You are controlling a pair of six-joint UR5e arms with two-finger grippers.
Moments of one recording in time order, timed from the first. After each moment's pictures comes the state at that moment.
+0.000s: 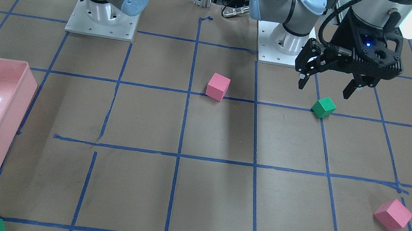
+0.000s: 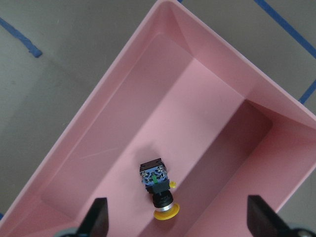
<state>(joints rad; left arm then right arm) -1.52 -1.56 -1.50 -1.53 1.58 0.14 0.99 -1.32 1.70 -2.02 -1.59 -1.33</state>
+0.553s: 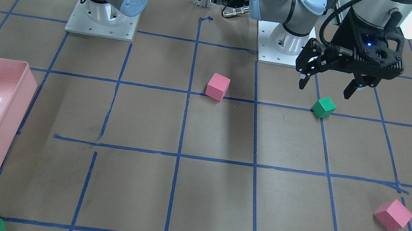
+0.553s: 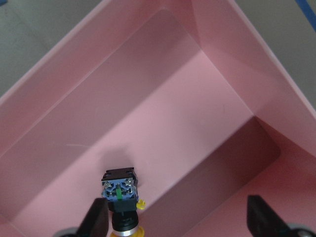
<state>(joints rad) -1.52 -1.56 -1.50 -1.53 1.58 0.14 0.97 -1.23 1.71 -2.12 -1.59 -1.49</state>
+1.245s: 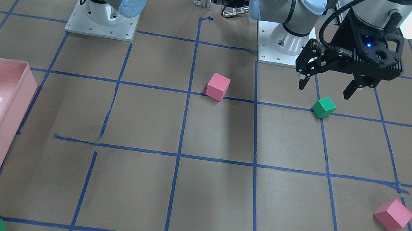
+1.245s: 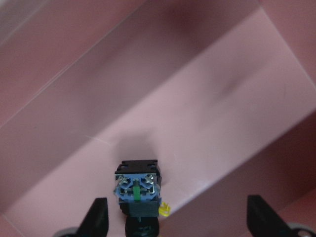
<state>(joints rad) -1.52 -1.56 -1.50 -1.53 1.58 0.14 0.93 -1.17 1.78 -2.15 -1.60 -1.57</state>
